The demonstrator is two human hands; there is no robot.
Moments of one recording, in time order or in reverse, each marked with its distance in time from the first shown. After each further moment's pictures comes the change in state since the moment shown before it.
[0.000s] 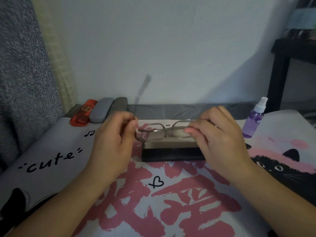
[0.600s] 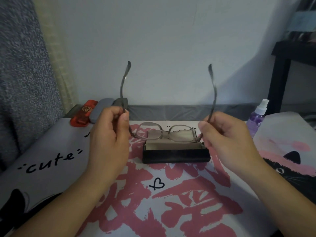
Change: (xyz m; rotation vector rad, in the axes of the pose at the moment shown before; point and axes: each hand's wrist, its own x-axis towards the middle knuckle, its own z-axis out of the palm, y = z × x) left_hand 0.005 0.002 0.004 -0.129 0.161 -0.102; right_hand 0.015 -0.019 -0.028 0.567 -0.233 0.830
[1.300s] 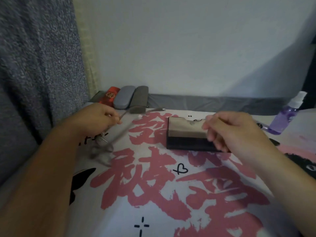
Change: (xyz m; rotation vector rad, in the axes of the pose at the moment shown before) left_hand 0.061 -0.065 -0.097 0.500 -0.557 -0.504; right_hand -0.006 -0.019 0.028 0.019 -0.193 0.267
